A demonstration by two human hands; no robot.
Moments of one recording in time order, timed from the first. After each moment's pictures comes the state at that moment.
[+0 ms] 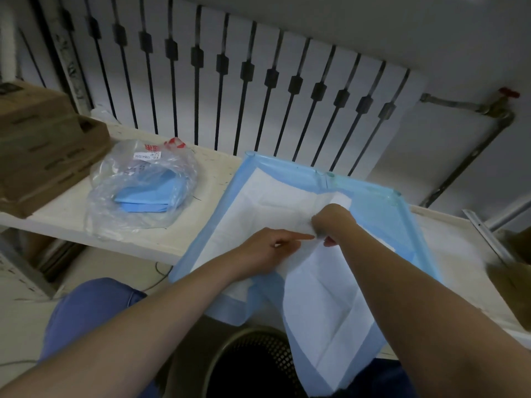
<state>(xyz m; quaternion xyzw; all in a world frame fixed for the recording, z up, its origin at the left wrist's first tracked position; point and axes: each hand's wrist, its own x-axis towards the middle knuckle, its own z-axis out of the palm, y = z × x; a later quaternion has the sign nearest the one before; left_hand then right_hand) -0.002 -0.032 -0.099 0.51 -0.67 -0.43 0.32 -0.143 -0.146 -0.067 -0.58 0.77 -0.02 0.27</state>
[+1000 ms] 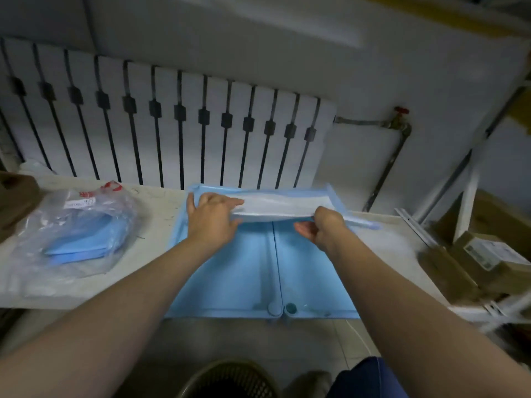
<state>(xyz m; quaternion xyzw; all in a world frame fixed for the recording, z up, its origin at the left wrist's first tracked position) -0.022 -0.092 -0.049 0.68 -0.68 0.00 0.26 -0.236 -0.132 -0.011 -0.24 0.64 -0.50 0.54</state>
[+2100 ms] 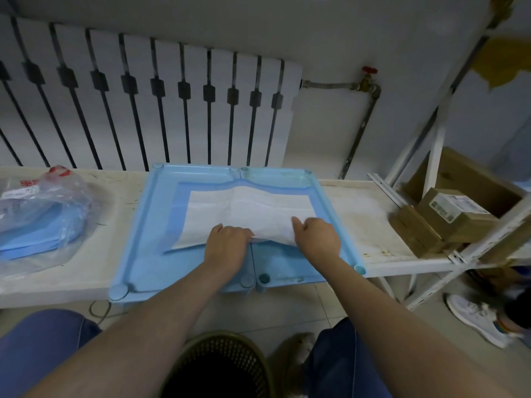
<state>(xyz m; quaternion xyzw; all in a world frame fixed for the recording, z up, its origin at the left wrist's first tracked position) -0.118 -0.072 -0.125 0.61 -0.78 -0.01 0.15 -0.304 -0.076 -0.087 -0.58 0.78 -0.18 0.12</state>
